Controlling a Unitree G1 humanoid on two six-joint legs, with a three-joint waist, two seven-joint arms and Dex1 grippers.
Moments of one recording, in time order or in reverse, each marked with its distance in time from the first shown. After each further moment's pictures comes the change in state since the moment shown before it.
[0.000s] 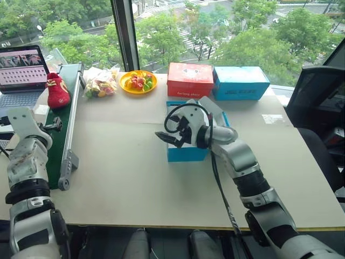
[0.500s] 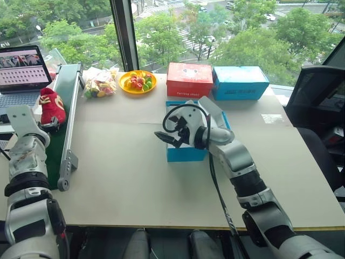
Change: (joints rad) left arm -0.085 0.036 -0.035 0.241 0.046 -0.132 0.014; right arm 0.000 0.014 -0.007 0.019 -0.001 -0.015 -0.005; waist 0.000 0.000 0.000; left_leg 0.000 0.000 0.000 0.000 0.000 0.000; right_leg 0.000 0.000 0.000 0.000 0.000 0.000
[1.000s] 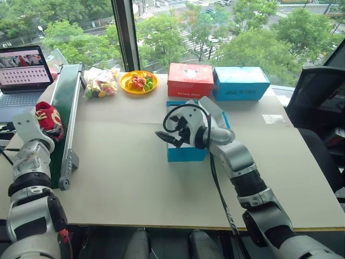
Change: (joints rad) left arm -0.021 -0.008 0.017 0.090 -0.044 0.010 -0.020; right arm 0.000 -0.002 -0.002 0.000 -0.019 0.000 0.001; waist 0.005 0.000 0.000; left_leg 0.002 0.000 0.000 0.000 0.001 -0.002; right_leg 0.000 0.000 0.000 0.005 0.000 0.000
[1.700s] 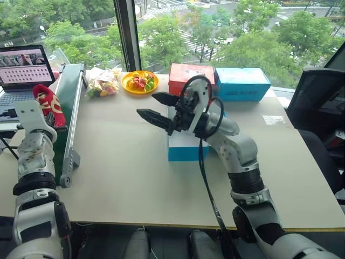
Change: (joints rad) left arm 0.048 -0.083 -0.091 -0.347 0.034 -0.019 0.001; right arm -0.060 0.152 -0.270 -0.159 0.520 0.185 0.066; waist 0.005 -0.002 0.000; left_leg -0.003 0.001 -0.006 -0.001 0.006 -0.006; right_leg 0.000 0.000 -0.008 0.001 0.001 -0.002
